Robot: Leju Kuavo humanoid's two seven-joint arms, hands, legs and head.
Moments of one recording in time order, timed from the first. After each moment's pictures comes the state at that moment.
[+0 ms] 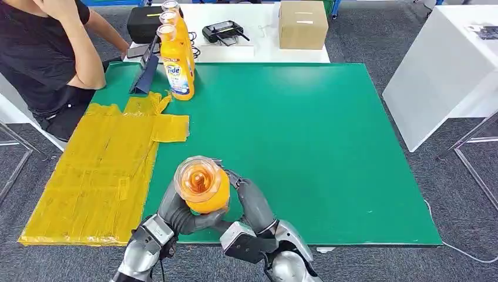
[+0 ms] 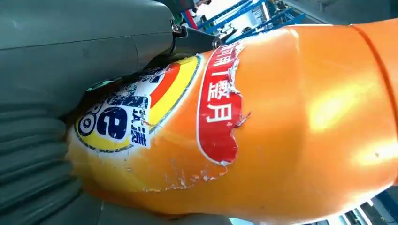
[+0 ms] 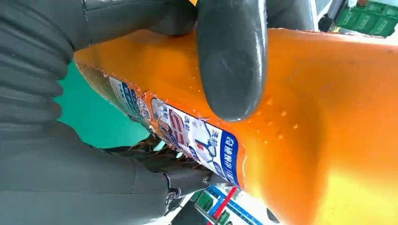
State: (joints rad) left arm 0.00 -0.16 -0.26 -1.65 -0.38 -0.17 -0.60; right arm -0.11 0.22 0.60 -1.47 0.48 0.02 -0.34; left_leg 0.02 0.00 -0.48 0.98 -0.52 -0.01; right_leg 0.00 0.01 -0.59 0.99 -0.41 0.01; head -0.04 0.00
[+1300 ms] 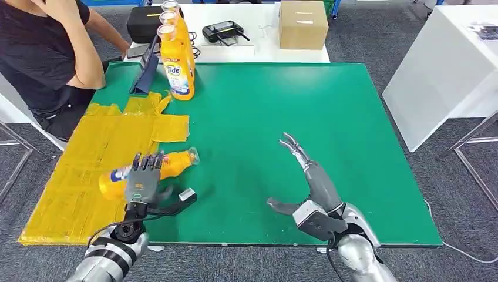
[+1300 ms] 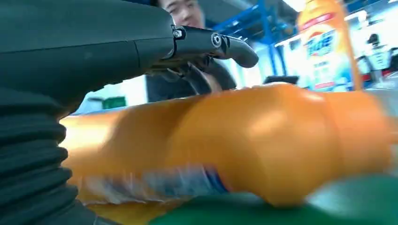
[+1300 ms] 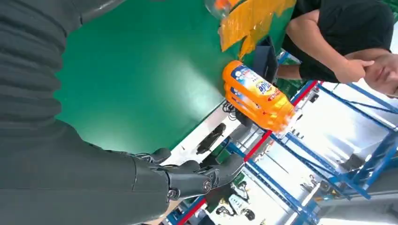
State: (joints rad) left arm -0.32 0.08 -0.28 -0.79 -1.55 0.70 0.21; right arm -0.15 -0.07 0.43 -1.62 0.35 0.06 -0.31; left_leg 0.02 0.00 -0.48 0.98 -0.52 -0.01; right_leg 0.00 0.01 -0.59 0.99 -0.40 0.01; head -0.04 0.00
